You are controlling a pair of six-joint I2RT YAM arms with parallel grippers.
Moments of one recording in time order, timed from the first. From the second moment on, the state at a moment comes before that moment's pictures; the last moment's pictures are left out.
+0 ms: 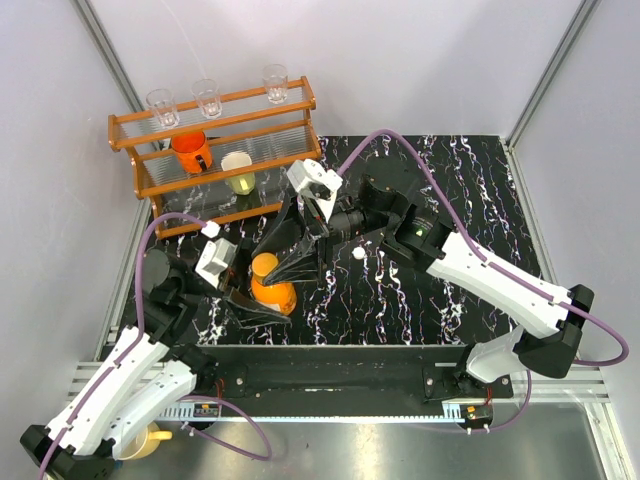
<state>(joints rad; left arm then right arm) -0.51 0.63 0.68 0.31 1.22 -0.44 1.01 1.44 1.58 0.03 -0.98 0.23</state>
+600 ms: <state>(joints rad) -0.51 0.61 0.68 0.28 1.21 -0.43 1.01 1.44 1.57 0.05 -0.95 0.27</state>
